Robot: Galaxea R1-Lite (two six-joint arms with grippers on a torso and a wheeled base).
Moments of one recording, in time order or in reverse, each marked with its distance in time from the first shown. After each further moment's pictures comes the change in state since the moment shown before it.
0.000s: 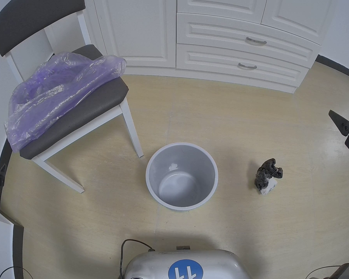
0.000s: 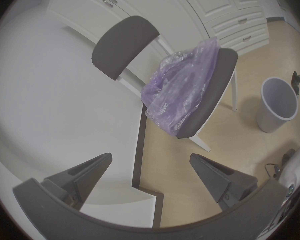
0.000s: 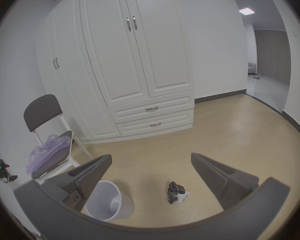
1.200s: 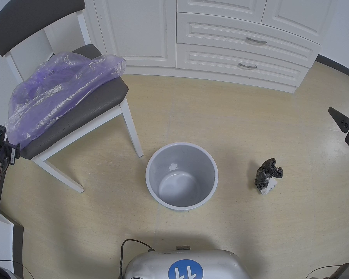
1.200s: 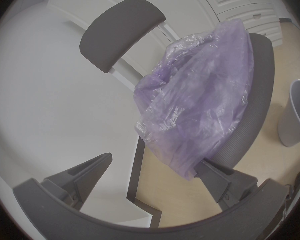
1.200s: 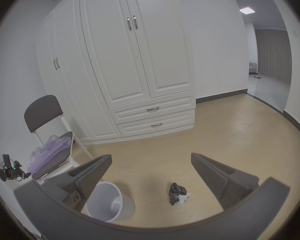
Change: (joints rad) left arm 0.025 0.515 -0.081 -0.496 0.011 -0.037; right arm 0.000 0.010 -0.017 -0.002 0.006 0.002
